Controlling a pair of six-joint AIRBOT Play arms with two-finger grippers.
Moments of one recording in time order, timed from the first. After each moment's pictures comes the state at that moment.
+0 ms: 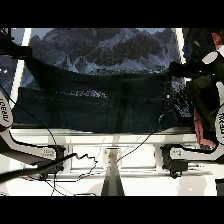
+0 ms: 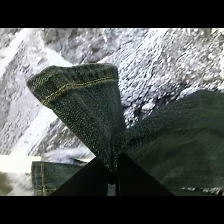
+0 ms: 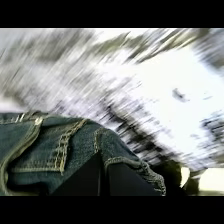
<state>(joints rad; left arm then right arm) 0.21 -1.65 1.81 1.65 -1.34 -1.31 -0.23 -1.45 1.23 -1.19 1.00 1.42</state>
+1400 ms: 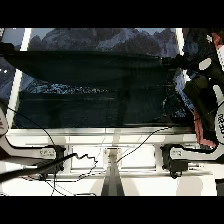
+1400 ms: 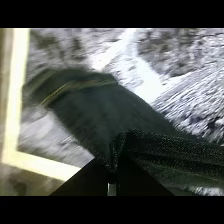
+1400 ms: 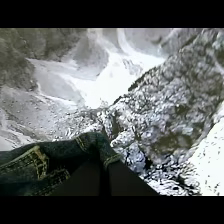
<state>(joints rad) 0.27 -1.51 1.80 1.85 -1.29 -1.38 -0.23 -1.44 1.14 -1.27 0.52 1.46</state>
